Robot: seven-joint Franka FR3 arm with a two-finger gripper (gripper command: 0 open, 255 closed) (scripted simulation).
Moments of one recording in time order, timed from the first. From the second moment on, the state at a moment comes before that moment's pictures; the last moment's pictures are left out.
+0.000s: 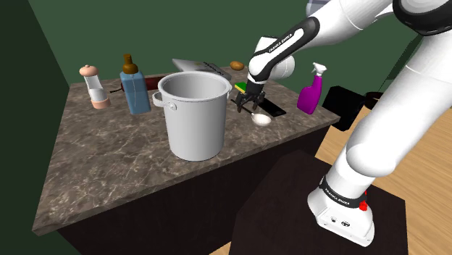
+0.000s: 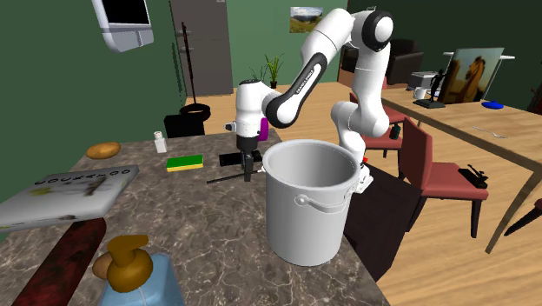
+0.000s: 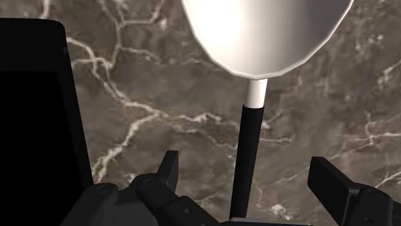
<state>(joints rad) -0.06 -0.09 -0.21 -2.49 0.10 2.52 0.05</state>
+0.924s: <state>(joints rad) -0.06 -0.12 -0.21 -2.48 0.09 2.49 0.06</state>
